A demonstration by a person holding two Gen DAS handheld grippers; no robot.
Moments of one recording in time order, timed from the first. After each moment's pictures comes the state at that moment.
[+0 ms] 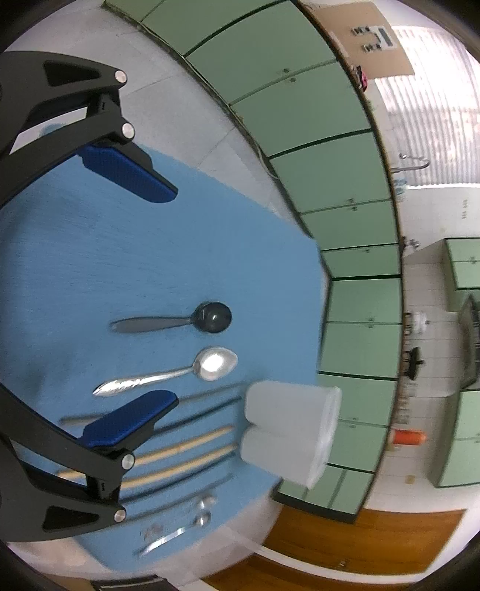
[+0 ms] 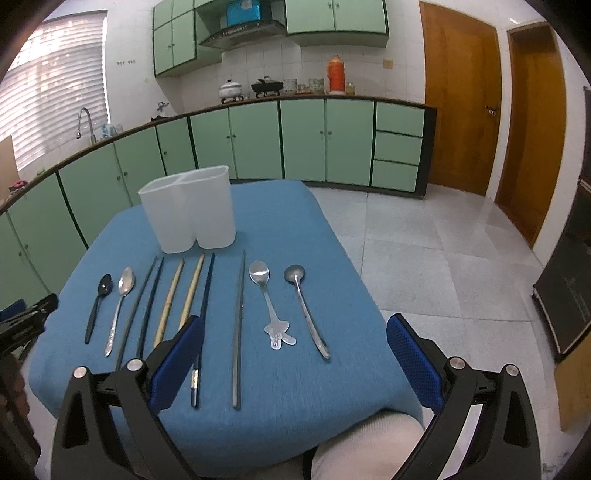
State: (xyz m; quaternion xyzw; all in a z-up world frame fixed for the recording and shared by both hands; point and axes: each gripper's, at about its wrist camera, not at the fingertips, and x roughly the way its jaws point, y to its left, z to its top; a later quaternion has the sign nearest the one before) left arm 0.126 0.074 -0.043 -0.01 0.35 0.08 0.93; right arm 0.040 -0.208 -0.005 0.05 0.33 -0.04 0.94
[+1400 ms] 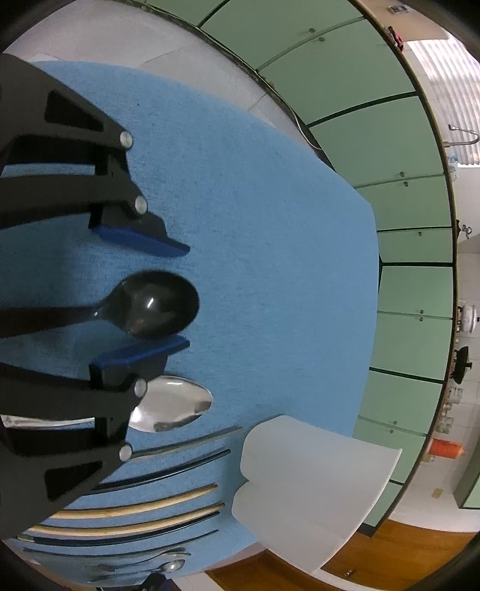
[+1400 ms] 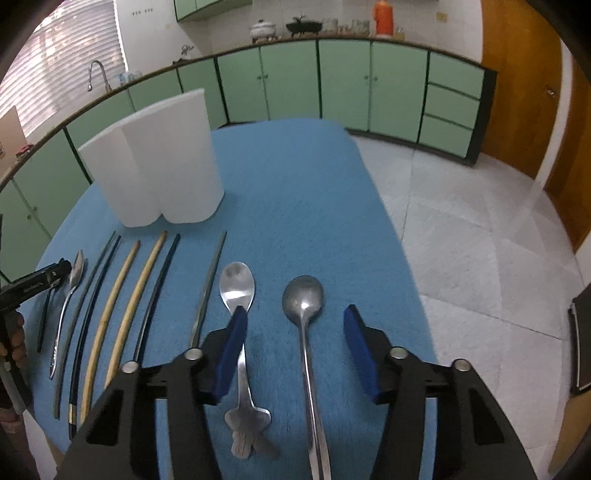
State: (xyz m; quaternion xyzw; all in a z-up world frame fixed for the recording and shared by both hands) left arm 0.240 0.091 -0.102 -0.05 0.43 0.05 0.90; right arm 0.191 -0.226 -0.073 0.03 0.43 0.05 0.90
